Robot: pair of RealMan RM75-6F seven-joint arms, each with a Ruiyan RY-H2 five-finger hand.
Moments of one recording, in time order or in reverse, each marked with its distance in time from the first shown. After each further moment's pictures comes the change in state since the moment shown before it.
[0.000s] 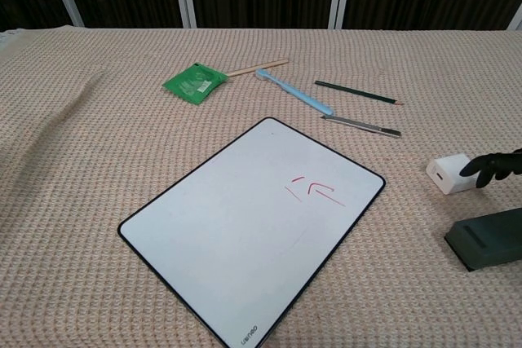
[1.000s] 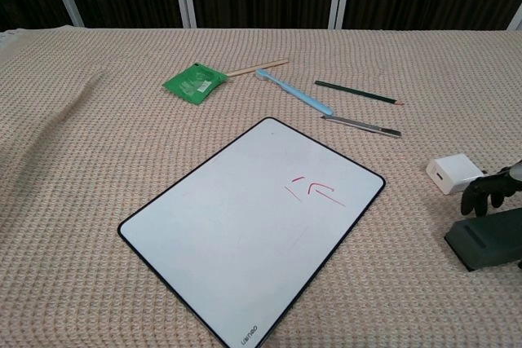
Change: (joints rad) left arm 0.003 -0.001 -0.005 -0.001 -0.012 0.003 0.004; right arm 0.034 -0.045 -0.030 0.024 0.008 -0.019 -0.025
